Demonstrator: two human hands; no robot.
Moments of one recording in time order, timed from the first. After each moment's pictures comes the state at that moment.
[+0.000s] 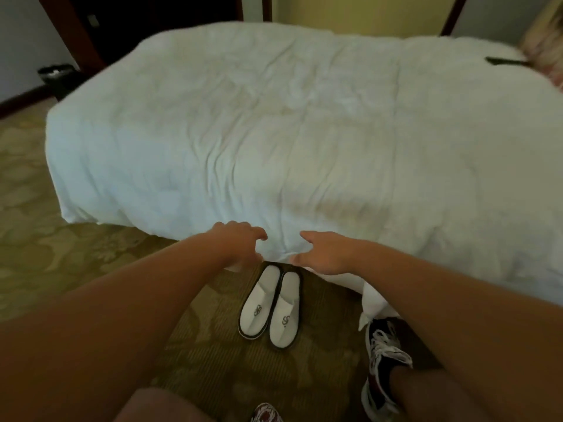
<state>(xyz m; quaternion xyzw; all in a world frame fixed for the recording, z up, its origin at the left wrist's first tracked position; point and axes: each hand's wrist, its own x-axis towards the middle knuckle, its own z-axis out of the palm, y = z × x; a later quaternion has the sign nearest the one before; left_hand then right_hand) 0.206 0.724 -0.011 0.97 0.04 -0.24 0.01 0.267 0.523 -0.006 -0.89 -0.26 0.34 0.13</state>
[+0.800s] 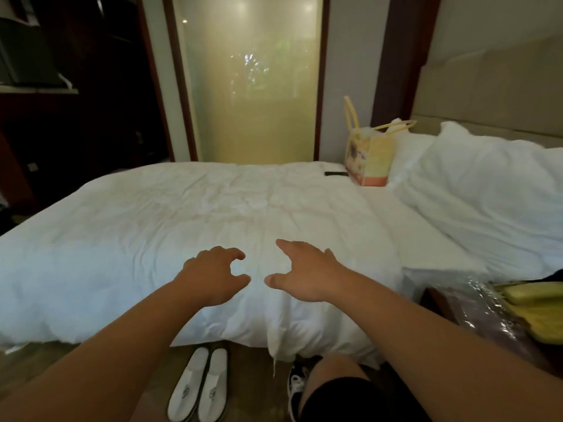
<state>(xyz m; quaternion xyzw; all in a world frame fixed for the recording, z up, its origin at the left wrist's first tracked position) 0.062 0.481 0.185 0.99 0.01 0.03 0.12 0.078 0.281 0.203 -0.96 -0.20 0.05 0.18</state>
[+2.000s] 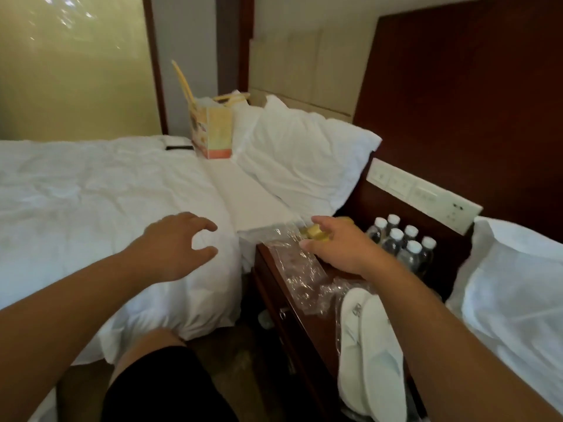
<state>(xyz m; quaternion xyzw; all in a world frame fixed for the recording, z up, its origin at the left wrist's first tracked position) 0.071 0.217 0.200 0.95 -0.27 0.07 0.16 -0.027 -0.076 0.199 -0.92 0.13 -0.08 0.37</state>
